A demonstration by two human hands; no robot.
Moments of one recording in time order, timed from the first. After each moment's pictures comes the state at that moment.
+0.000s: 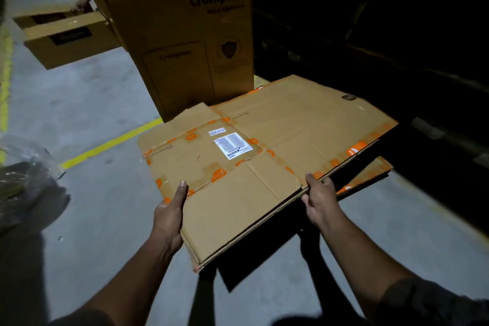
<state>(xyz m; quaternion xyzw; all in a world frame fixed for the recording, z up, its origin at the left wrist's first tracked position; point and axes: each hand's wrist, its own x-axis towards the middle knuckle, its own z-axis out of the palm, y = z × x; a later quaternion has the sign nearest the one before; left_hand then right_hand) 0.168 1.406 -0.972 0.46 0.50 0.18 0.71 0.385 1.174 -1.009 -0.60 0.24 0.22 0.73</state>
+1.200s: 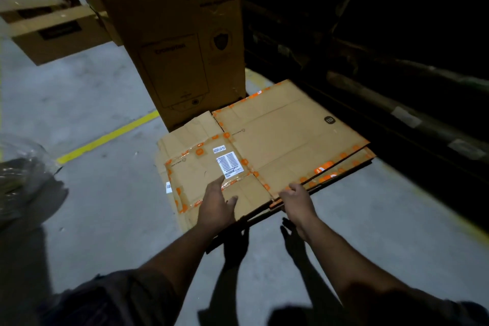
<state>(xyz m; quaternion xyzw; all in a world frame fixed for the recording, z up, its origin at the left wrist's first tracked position) 0.201 1.312 -0.973 0.86 0.34 0.01 0.39 0.301 1.143 -0.971 -0.80 0.07 0.29 0.53</state>
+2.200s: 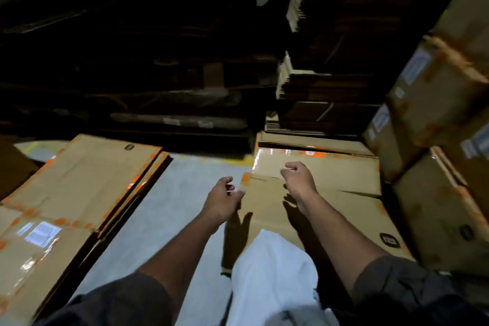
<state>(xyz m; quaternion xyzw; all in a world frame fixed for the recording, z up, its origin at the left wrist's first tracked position) 0.126 0.789 -0.783 0.83 0.00 -0.19 0.52 0.106 0.588 -0.766 -0.75 0.33 -0.04 0.57</state>
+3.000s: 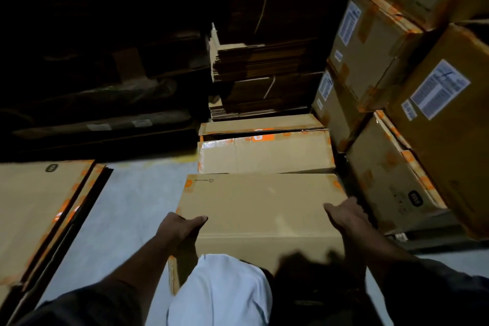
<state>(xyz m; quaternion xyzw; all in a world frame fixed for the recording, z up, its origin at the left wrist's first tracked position) 0.173 0.737 -0.891 0.90 0.10 -0.29 0.31 -0.005 0.375 -0.876 -0.75 0.60 0.12 0.26</state>
